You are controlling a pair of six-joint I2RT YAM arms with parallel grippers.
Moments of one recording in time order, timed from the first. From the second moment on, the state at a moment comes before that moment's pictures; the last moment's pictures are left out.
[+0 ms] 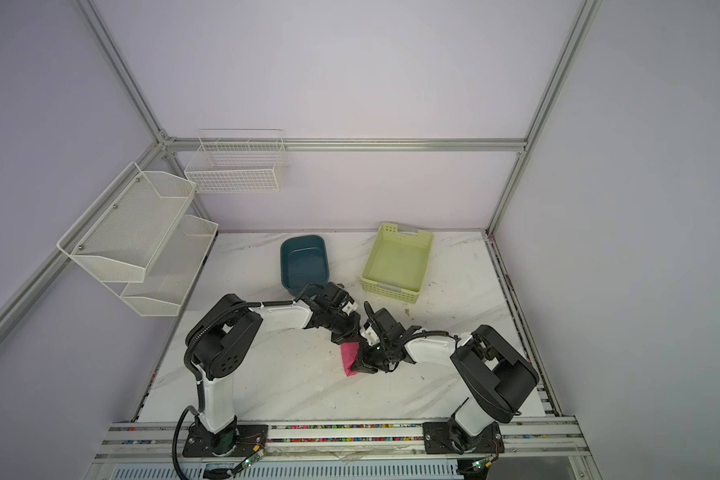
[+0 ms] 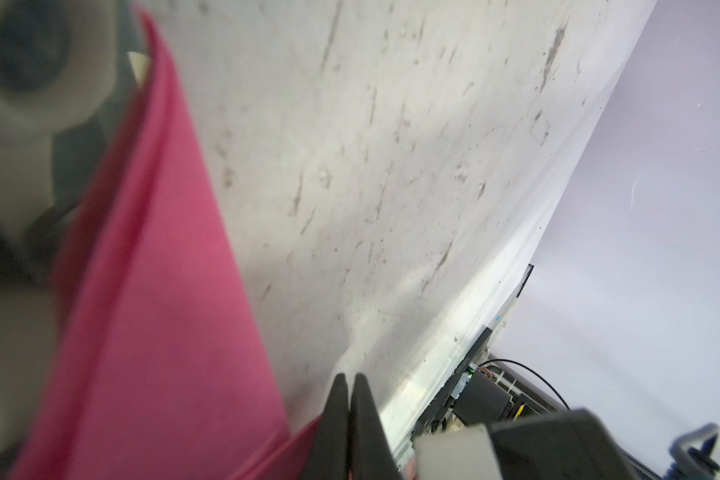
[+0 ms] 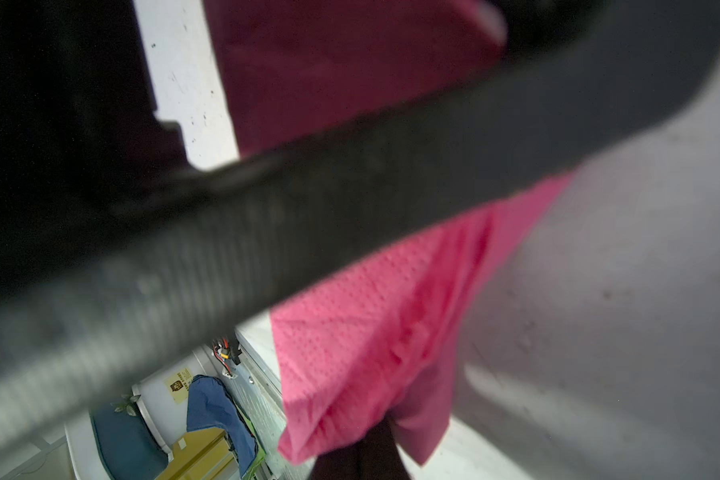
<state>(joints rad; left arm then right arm) -0.68 1.97 1.15 -0.22 0.62 -0.91 0.74 1.57 0.65 -0.14 -0.60 0.89</state>
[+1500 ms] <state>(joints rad) -0.69 2.00 1.18 -0.13 0.59 -1.00 0.74 1.52 0.62 -0.14 -0.55 0.89</state>
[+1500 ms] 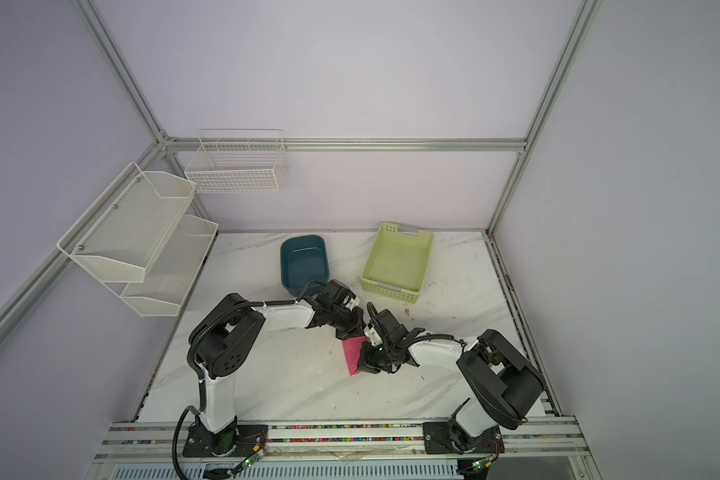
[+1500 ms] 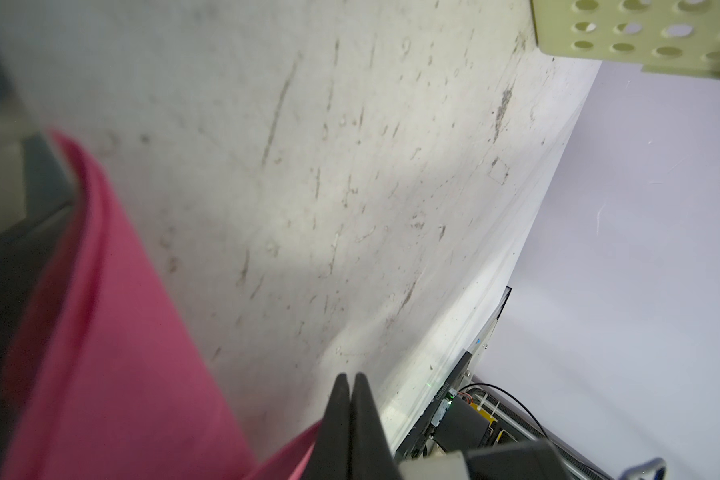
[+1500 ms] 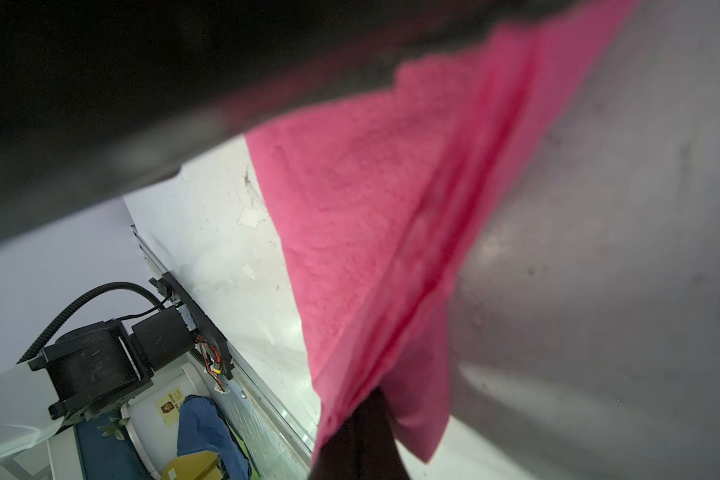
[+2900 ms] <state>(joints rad) -0.70 2.06 1.13 0.05 0.66 -0.99 0.74 1.43 0.78 -0.35 -0.57 0.88</state>
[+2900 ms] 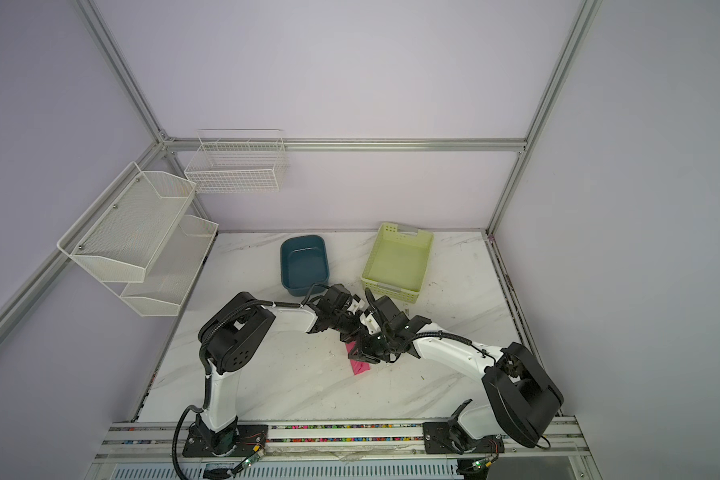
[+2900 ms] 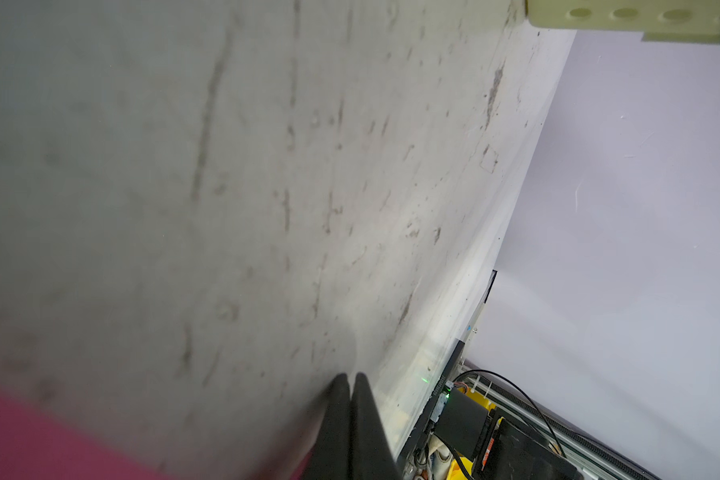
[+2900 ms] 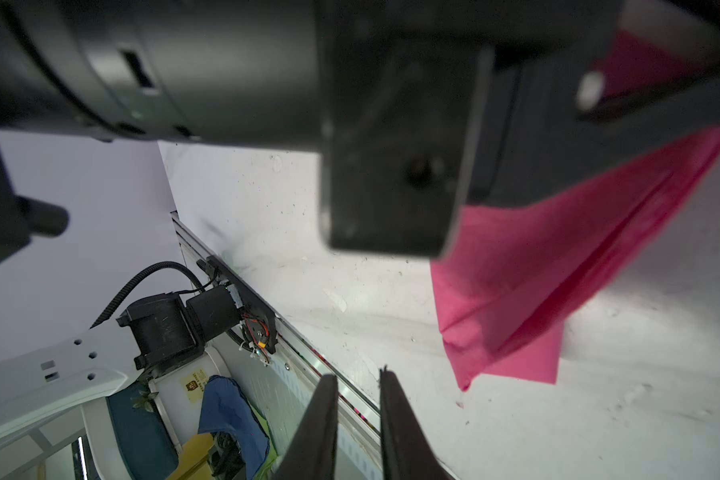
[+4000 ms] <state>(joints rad) -0.69 2.06 1.13 0.04 0.68 -0.97 0.74 1.51 0.73 -0.39 -0.40 0.82</state>
